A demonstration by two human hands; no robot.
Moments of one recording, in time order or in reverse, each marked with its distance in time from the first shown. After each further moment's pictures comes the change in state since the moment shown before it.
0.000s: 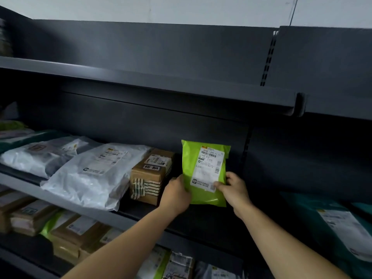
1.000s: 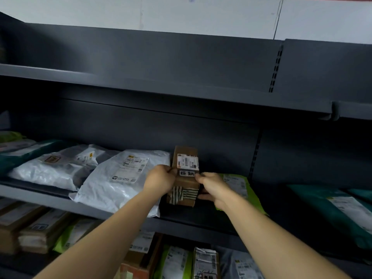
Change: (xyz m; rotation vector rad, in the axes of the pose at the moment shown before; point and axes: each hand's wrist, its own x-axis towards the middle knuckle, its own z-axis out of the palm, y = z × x) left_hand 0.005 -0.057 -0.128 -0.120 -0.004 -0.108; right_hand -0.065 -0.096 0.115 0.138 -0.200 0.252
